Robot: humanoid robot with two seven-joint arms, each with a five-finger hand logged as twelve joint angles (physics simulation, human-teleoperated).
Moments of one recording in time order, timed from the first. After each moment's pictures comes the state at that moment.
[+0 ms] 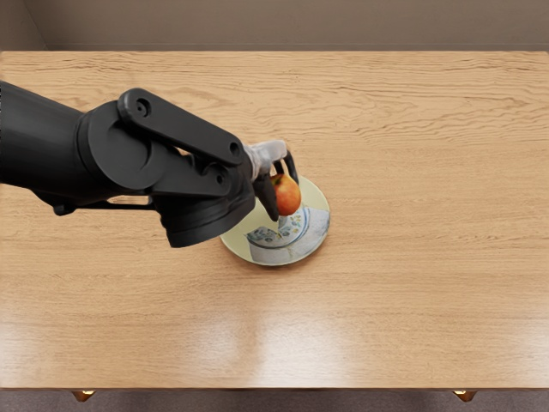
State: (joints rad) left arm -2.03 0.02 0.72 -1.58 -0.14 0.50 0.30; right arm -0.04 0.00 0.06 0.07 -0.01 0.15 0.04
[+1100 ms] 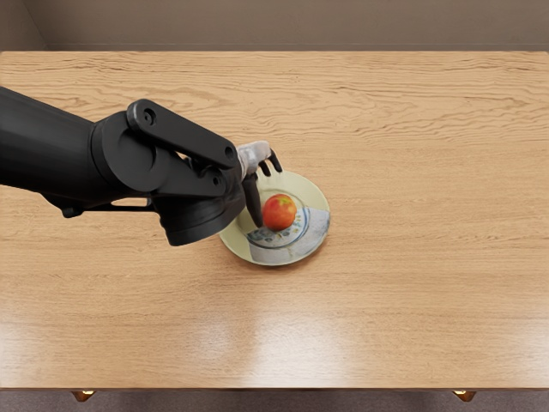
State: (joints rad) left arm -1.97 0.00 0.77 -1.51 -0.15 0.51 0.29; right arm -0.04 0.00 0.06 0.07 -0.01 0.15 0.04
